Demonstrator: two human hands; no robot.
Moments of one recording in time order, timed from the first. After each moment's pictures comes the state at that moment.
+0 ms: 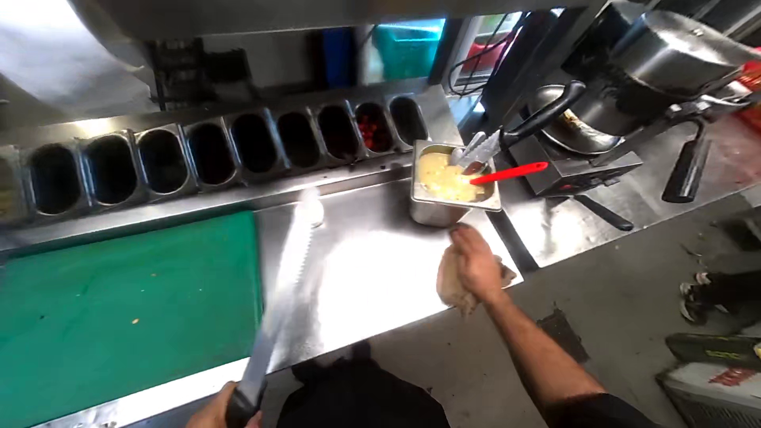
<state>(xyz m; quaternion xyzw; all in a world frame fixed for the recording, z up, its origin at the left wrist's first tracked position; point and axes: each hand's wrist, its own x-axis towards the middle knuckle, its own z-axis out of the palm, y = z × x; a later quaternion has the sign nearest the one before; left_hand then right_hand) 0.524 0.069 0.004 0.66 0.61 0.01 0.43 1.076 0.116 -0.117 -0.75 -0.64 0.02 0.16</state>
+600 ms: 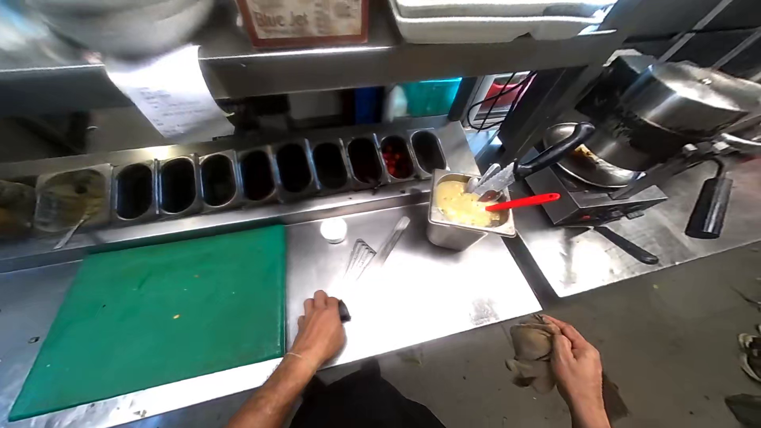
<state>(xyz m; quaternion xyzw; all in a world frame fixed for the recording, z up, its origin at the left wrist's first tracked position) 0.676 0.177 -0.024 0.72 0.61 -0.14 0.29 1.080 -0.027 -0.059 -0.84 -0.38 0.09 0.38</state>
